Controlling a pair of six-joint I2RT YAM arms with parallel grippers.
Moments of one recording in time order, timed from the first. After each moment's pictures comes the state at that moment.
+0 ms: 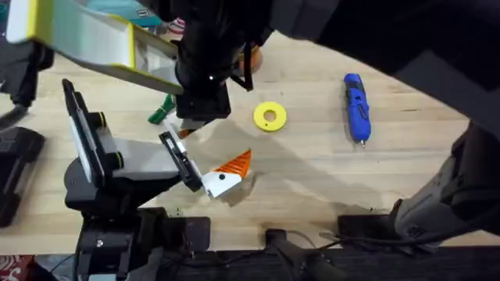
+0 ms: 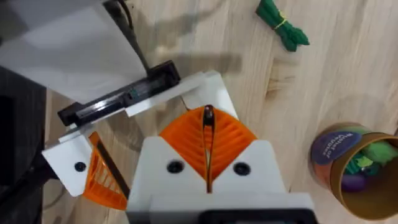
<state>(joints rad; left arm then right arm) 0.03 0.01 0.01 -0.10 1.03 0.02 1.01 1.93 2.04 -1.29 -0.19 -0.68</state>
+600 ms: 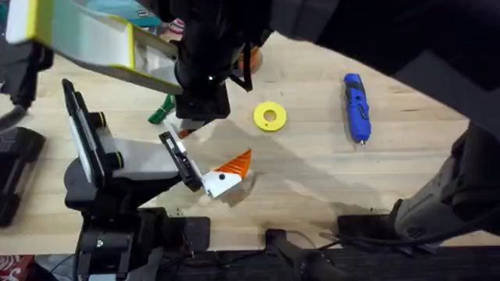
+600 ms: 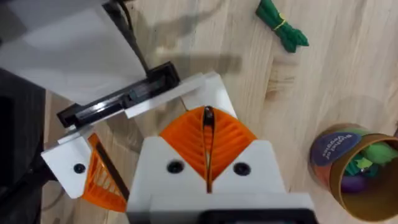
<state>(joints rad) 0.03 0.01 0.01 -0.10 1.03 0.02 1.02 1.93 2.04 -1.28 -0.19 -0.68</state>
